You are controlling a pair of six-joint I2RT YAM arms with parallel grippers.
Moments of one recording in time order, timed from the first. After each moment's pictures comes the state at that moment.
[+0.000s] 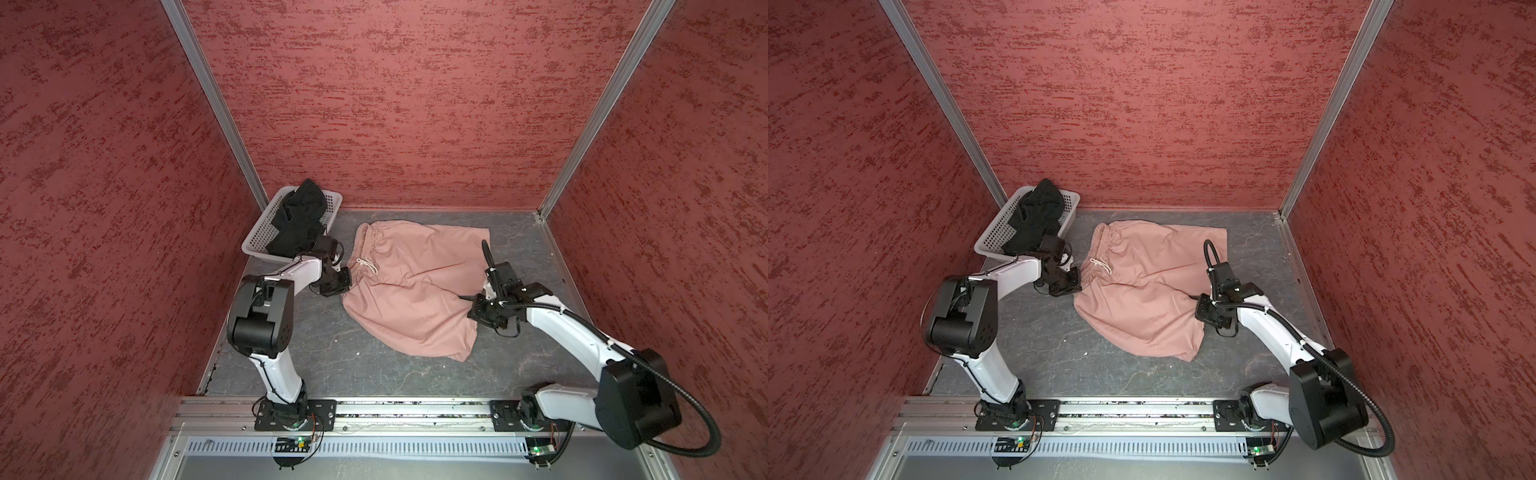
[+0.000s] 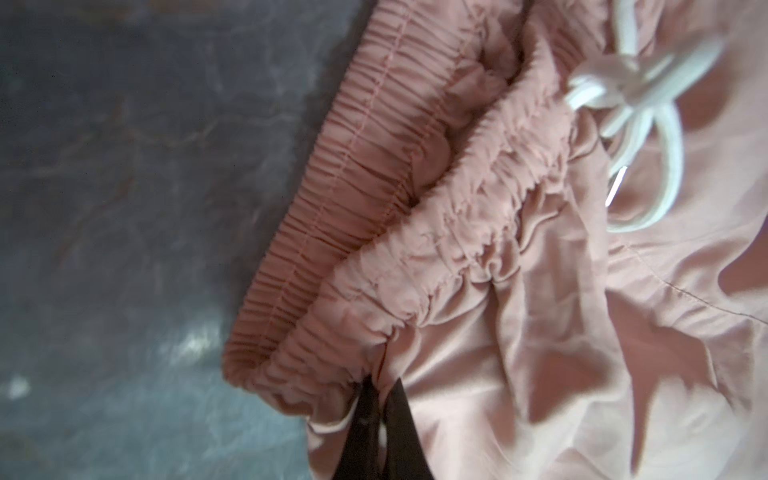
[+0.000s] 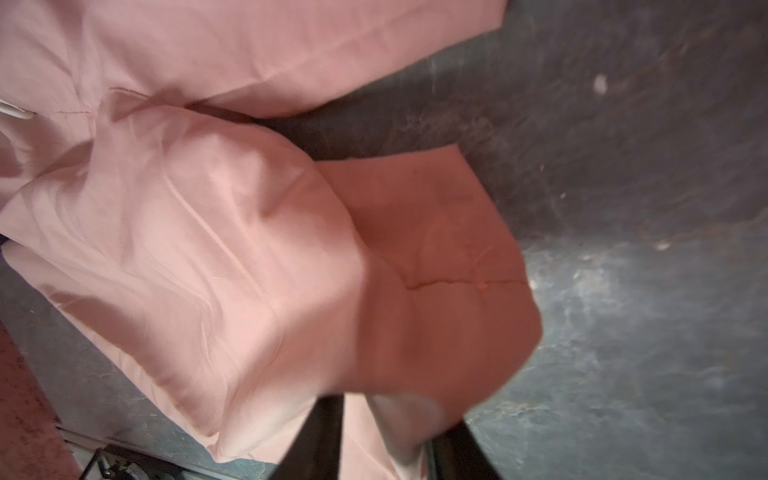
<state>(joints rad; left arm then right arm) -0.15 1.72 1.06 -0.61 0.25 -0.43 0.30 1.30 0.84 -0.77 -0.22 0.64</state>
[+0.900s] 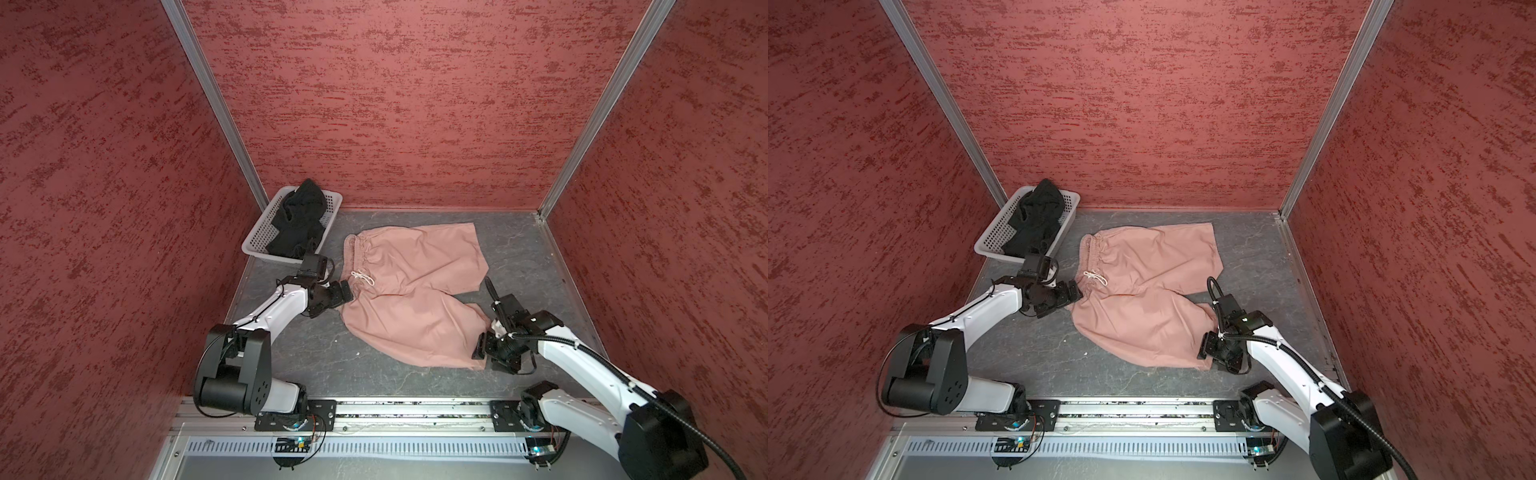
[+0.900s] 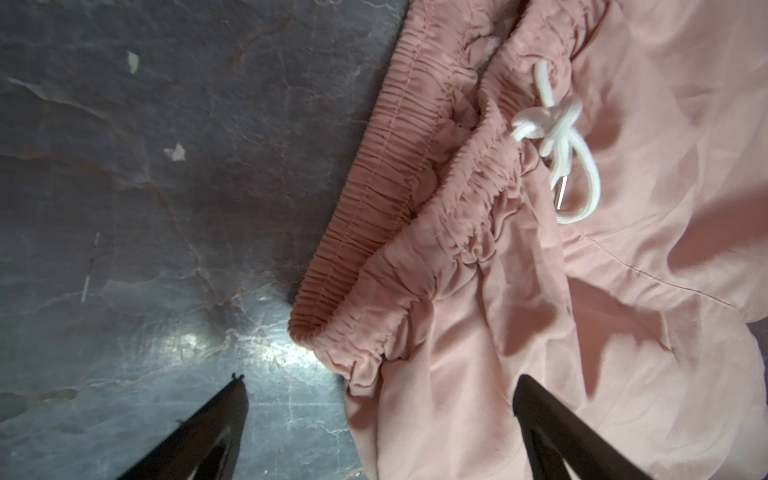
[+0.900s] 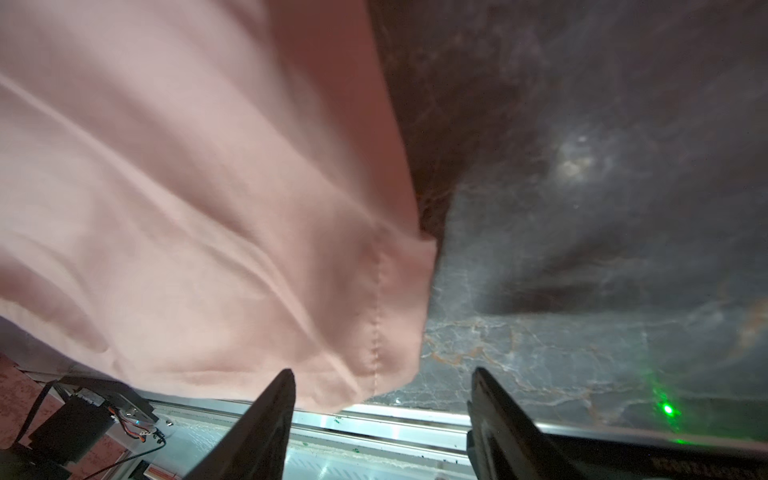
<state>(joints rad) -0.13 1.44 0.82 -0.55 0.21 -0.51 0.38 1.04 0.54 -0.96 -0.33 0.77</state>
